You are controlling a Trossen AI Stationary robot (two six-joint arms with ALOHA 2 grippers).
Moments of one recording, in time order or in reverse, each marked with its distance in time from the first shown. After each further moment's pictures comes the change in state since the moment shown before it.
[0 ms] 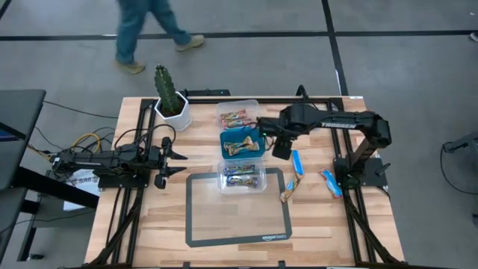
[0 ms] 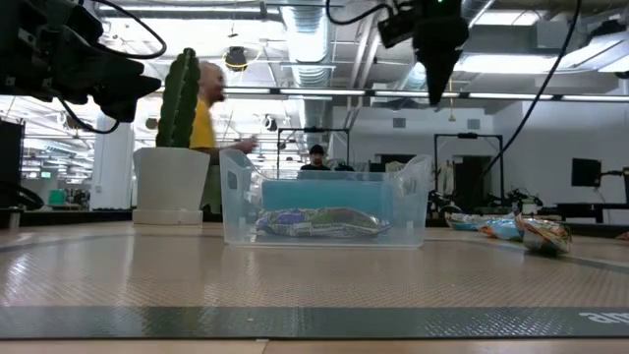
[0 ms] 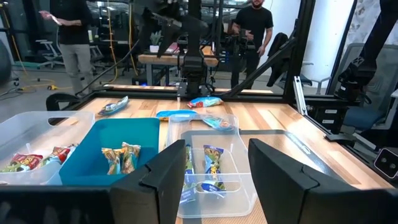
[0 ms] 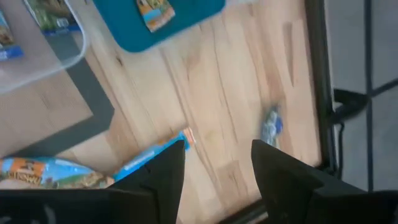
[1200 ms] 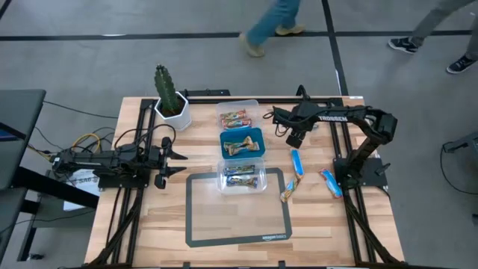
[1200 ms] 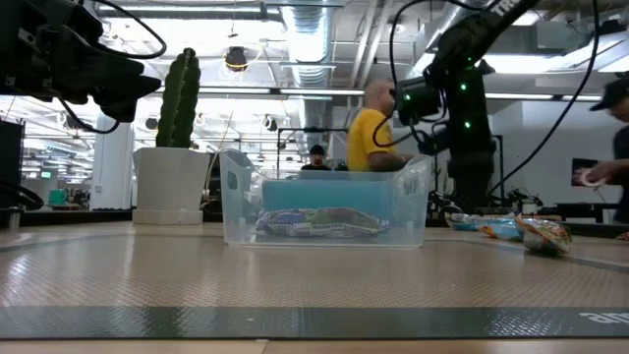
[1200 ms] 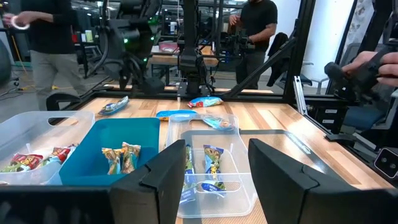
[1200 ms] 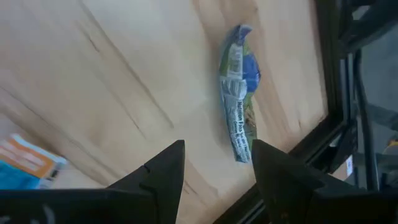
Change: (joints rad) left arm 0.000 0.000 0.000 0.000 0.000 0.000; right arm -0.365 -0.051 -0.623 0.471 0.136 -0.118
